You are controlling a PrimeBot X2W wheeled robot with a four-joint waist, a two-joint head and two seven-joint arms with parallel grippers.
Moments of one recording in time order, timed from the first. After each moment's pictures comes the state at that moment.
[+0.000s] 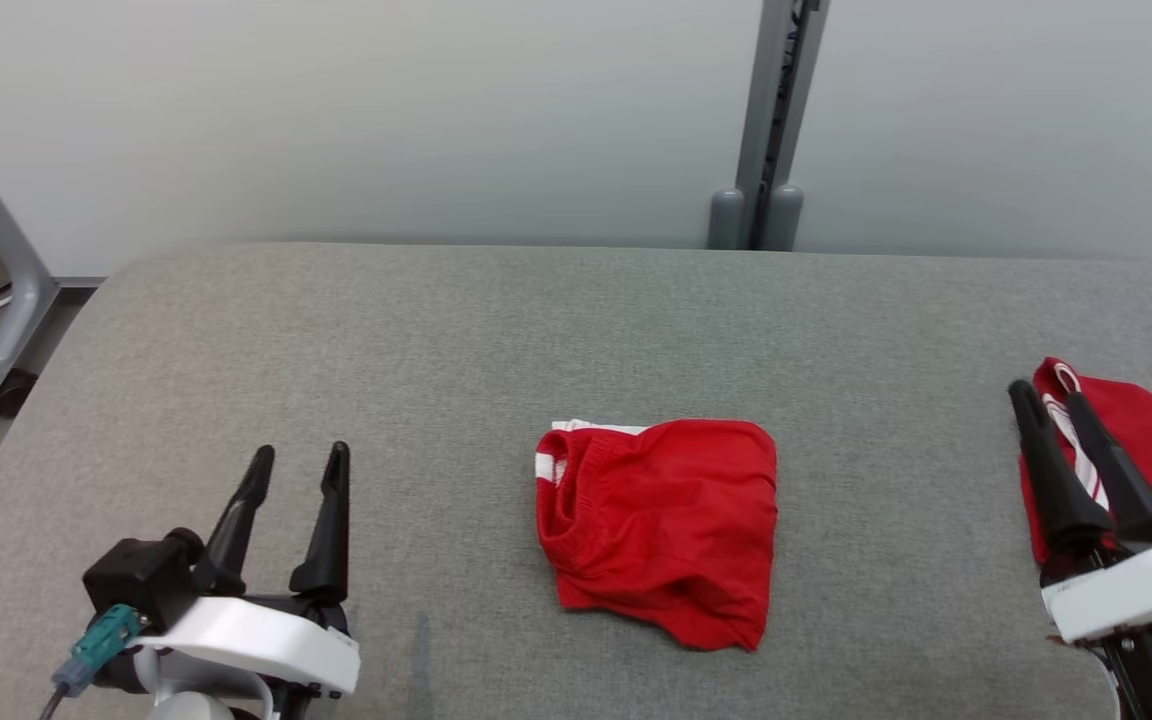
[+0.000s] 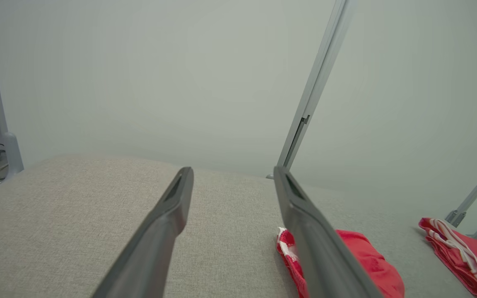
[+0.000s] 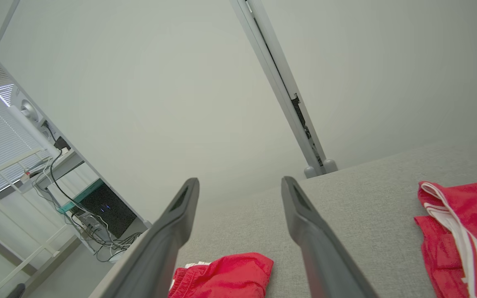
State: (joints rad) left arm -0.11 0.33 -0.42 0.10 -0.72 0.15 -0.26; right arm -0.05 -0.19 0.01 -0.11 0.79 0.13 0.11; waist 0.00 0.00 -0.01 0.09
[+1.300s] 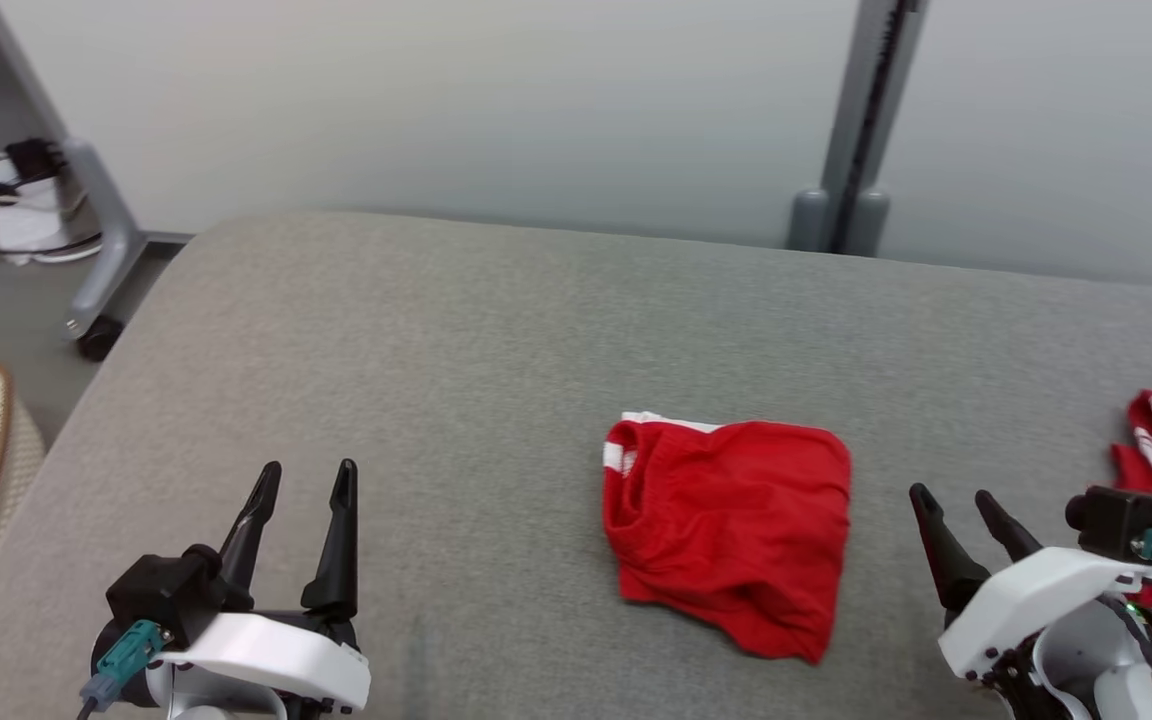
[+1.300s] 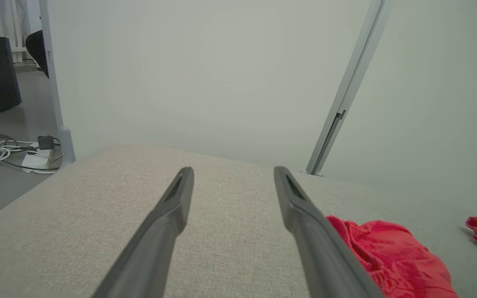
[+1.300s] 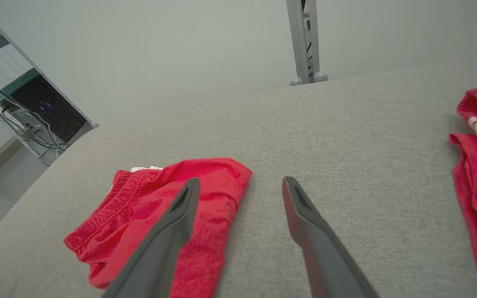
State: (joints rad) left arm -0.08 0.28 -0.37 0.14 -0.62 0.12 -0.26; right arm -0.09 -0.11 0.06 0.18 0.46 0.13 0.16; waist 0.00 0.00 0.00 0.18
